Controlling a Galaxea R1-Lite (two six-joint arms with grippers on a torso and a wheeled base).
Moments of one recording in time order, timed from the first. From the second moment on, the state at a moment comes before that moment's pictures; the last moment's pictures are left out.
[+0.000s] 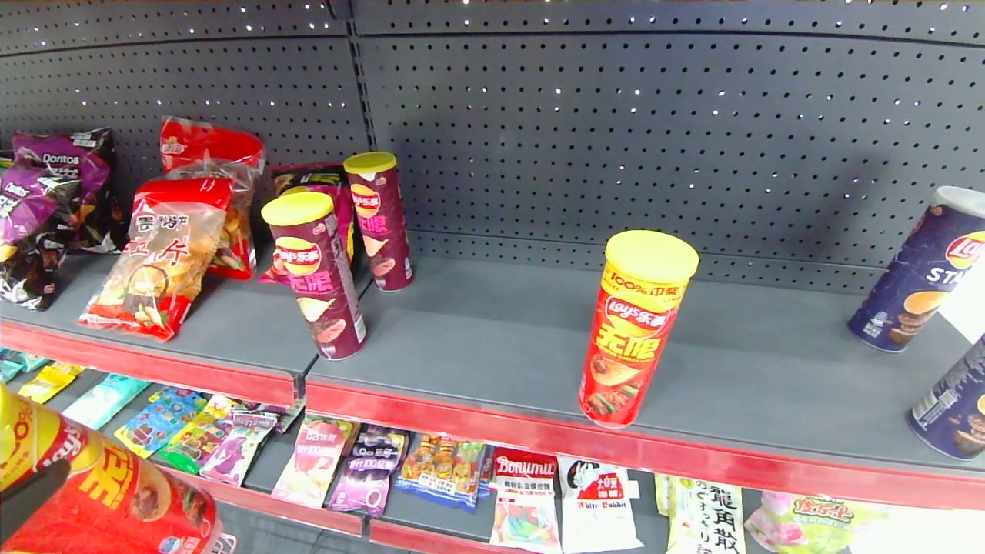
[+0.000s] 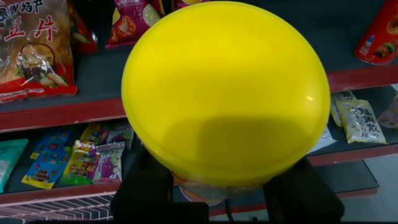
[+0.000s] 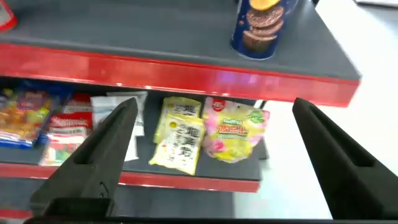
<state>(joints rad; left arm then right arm) -0.04 0.57 -0.45 0.04 -0.23 0.11 0.00 0.02 -0.16 0.26 -0.17 -0.07</state>
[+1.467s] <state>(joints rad) -0.04 0.56 -0.46 0.04 -0.22 0.10 0.00 0.00 -0.13 0.22 -0.19 -0.03</state>
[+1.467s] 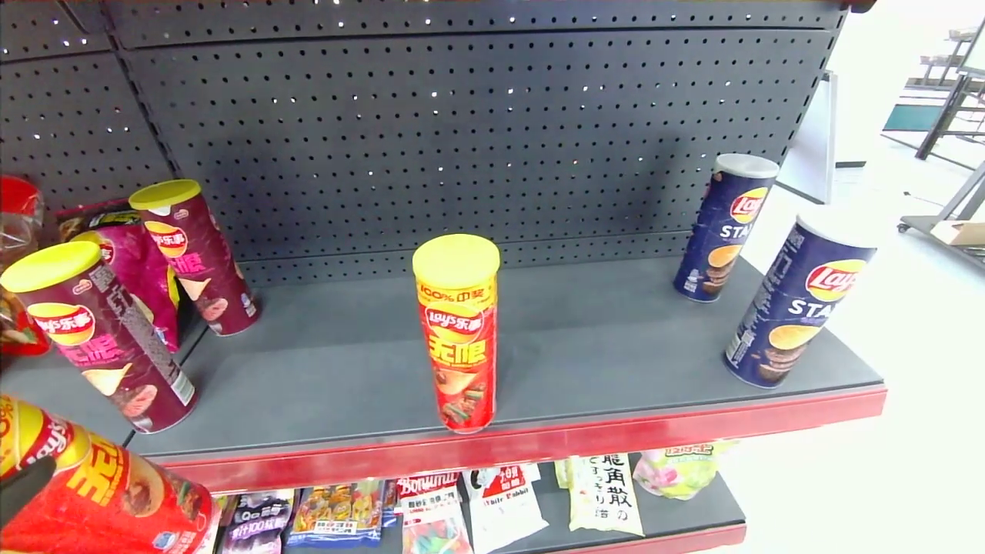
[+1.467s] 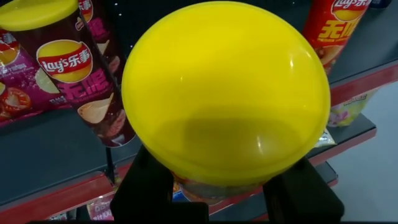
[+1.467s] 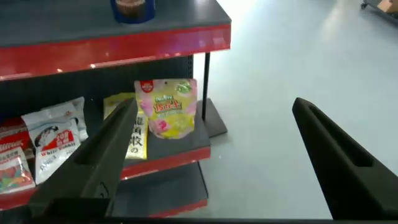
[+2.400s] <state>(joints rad) -0.04 0.65 -0.46 -0.09 -0.25 0.06 0.00 0.00 0.00 0.00 0.02 0.00</state>
